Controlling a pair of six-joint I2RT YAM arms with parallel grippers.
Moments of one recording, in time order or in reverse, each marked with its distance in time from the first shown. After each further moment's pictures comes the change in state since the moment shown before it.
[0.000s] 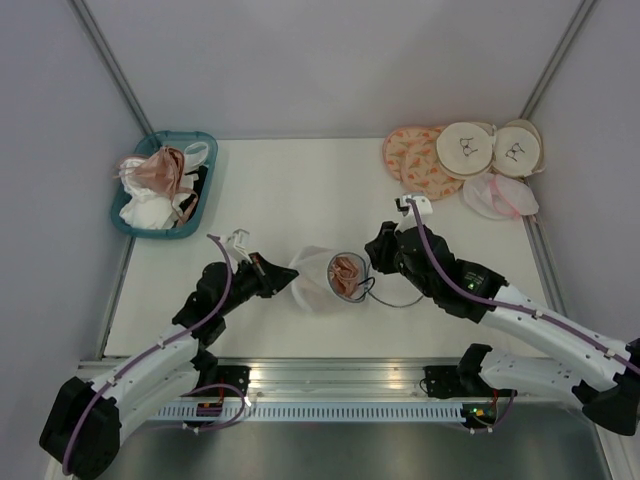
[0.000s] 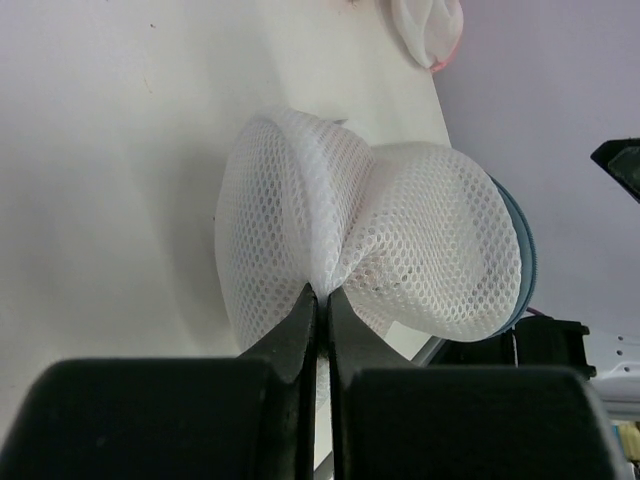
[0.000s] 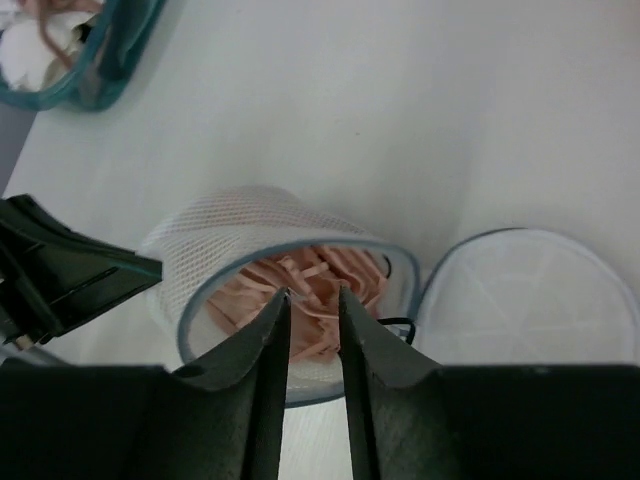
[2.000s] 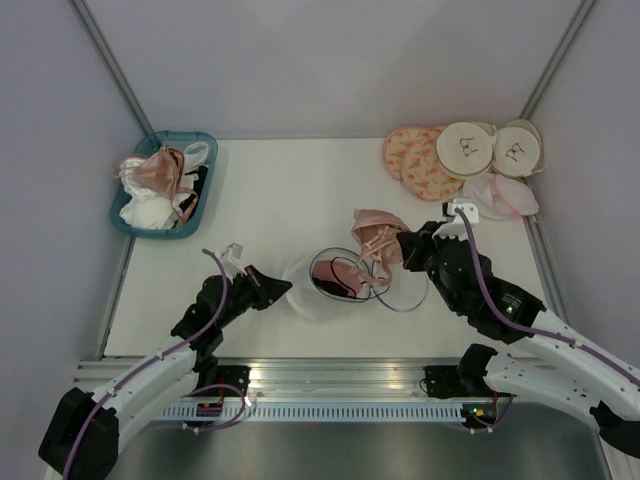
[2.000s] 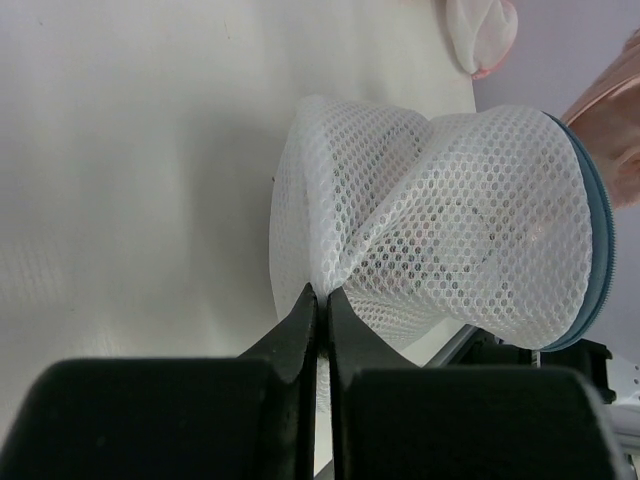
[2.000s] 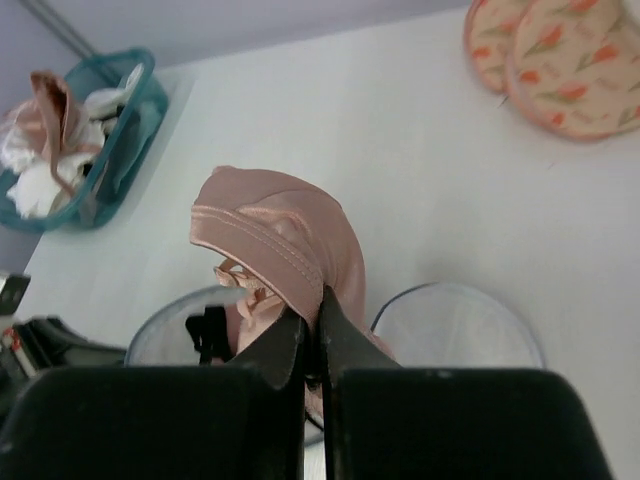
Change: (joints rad) left arm 0.000 -0.089 -0.121 -0.032 -0.070 -0.076; right arm 0.003 -0.232 -0.097 0.061 0.141 -0.021
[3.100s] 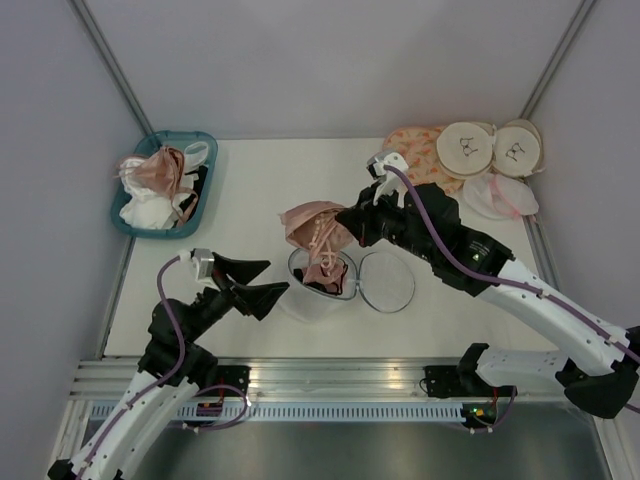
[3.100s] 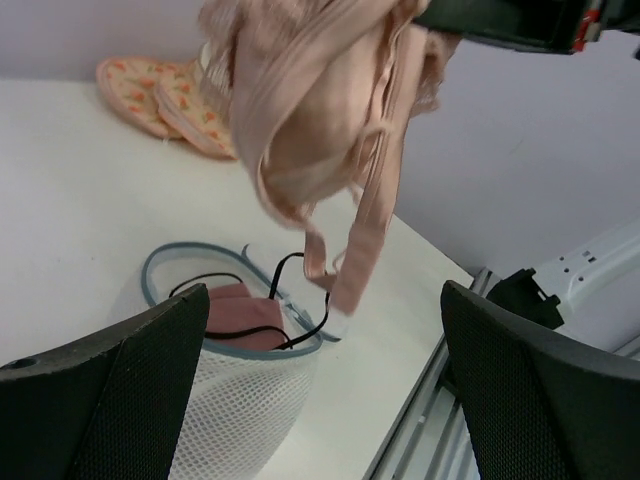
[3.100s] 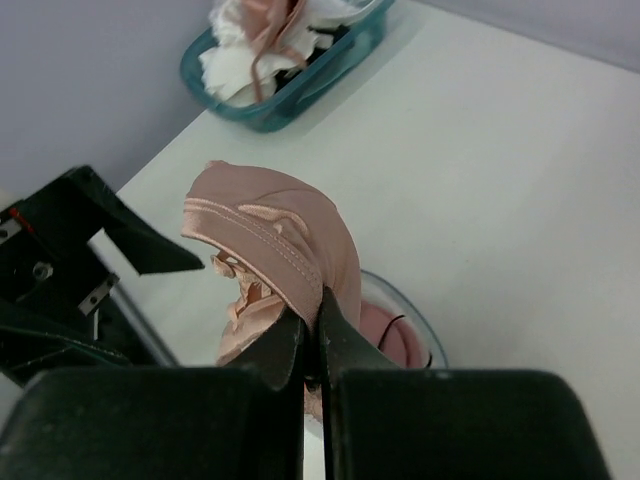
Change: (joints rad) left arm 0.000 -0.531 0.139 -0.175 0.142 0.365; right arm -0.031 0.380 0.446 -0.001 -0.468 -0.278
